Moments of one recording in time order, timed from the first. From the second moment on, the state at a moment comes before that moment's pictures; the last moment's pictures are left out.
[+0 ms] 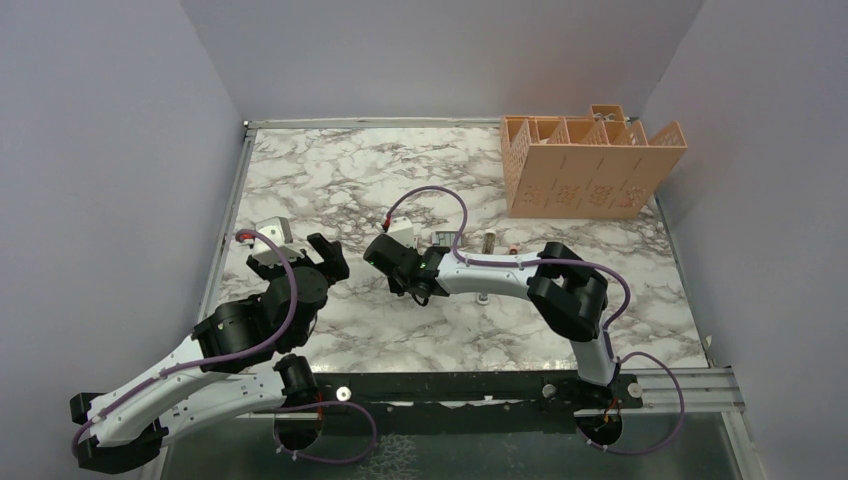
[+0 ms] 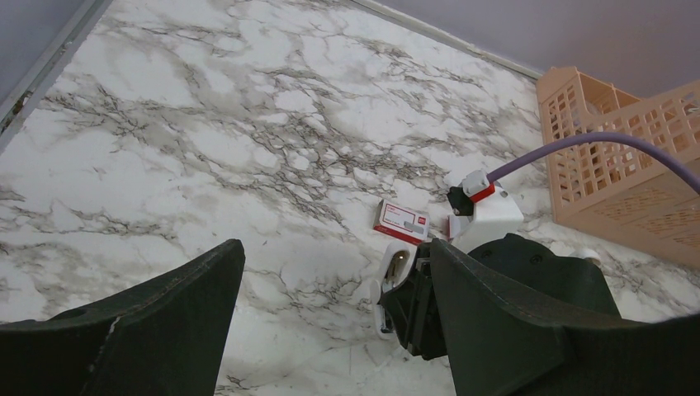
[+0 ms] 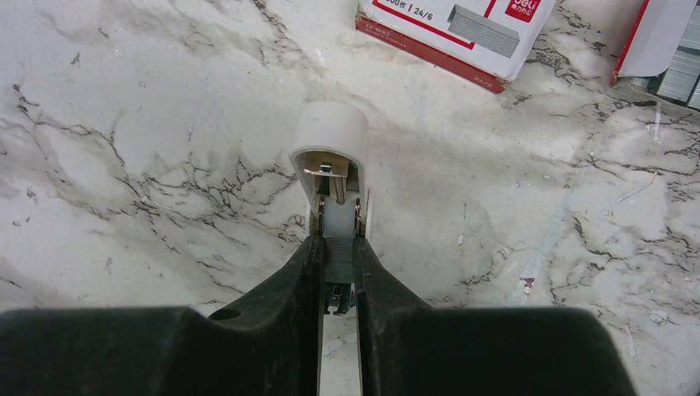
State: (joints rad) left arm -1.08 0.56 0.87 -0.82 -1.07 -0.79; right arm 1.12 2.01 1.42 -0.36 0.43 0.68
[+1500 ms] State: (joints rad) left arm -1.08 0.57 0.87 -0.82 -1.07 -0.80; right arm 1.12 2.00 1.42 -0.36 0.41 0.71
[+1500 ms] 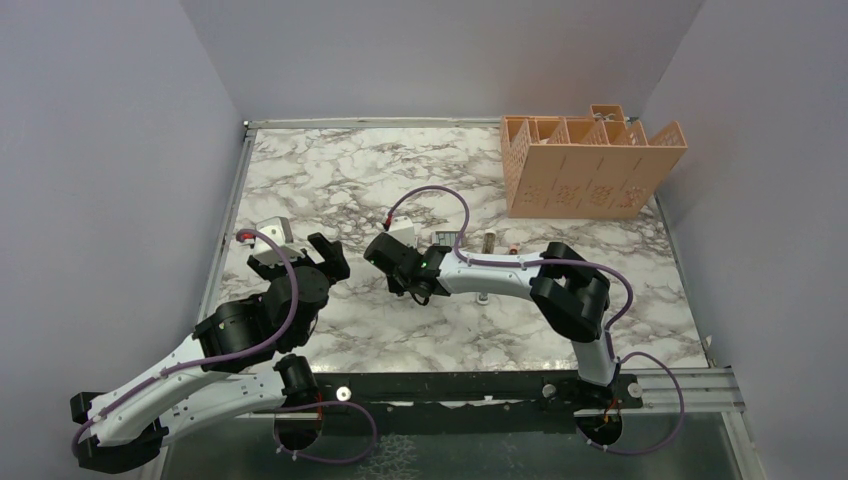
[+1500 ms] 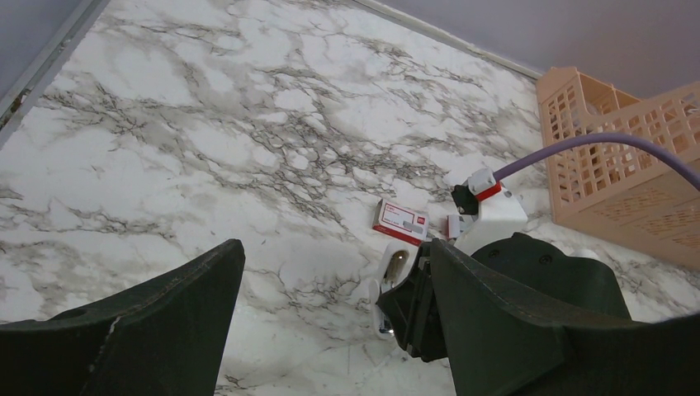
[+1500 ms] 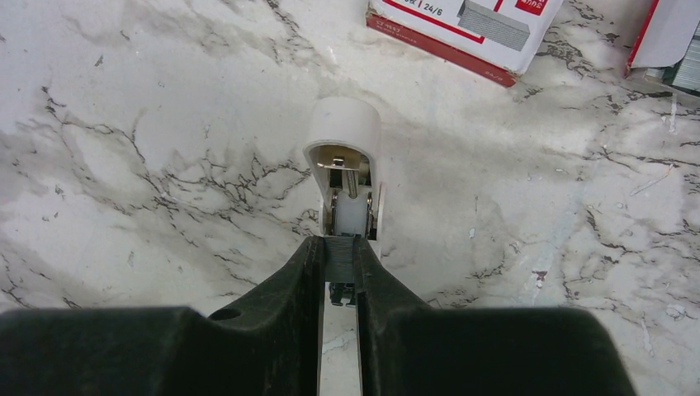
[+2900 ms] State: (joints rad) left arm -1.08 0.58 0.87 -0.82 -1.07 -0.80; right arm 1.12 1.99 1.39 -0.36 0.42 0.70
